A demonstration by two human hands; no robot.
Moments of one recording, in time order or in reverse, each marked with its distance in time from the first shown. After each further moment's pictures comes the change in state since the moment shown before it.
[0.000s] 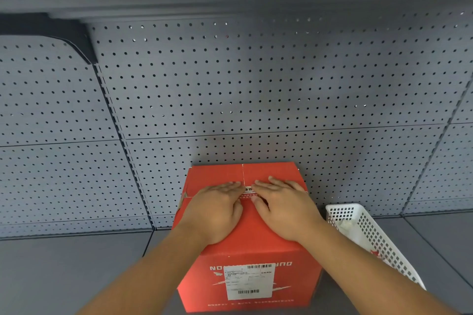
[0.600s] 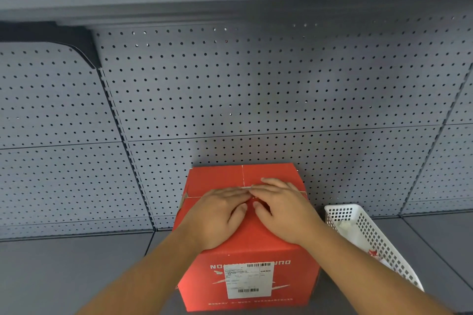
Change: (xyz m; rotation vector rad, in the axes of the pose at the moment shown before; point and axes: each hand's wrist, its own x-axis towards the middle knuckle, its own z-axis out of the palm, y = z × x) left_hand -0.013 0.005 -0.008 -0.138 0.008 0.120; right_hand -0.011 -0.002 -0.007 0.090 0.086 -0.105
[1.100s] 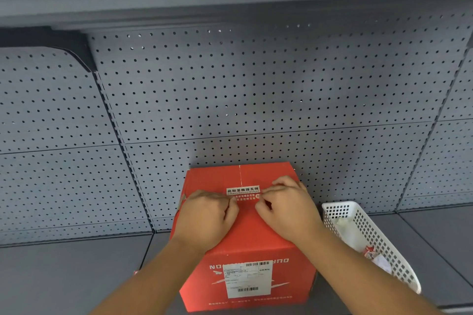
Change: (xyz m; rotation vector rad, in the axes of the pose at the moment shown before) left_hand -0.010 0.006 0.003 0.239 0.396 -0.090; right_hand -0.007 0.000 0.006 -0.146 0.247 0.113
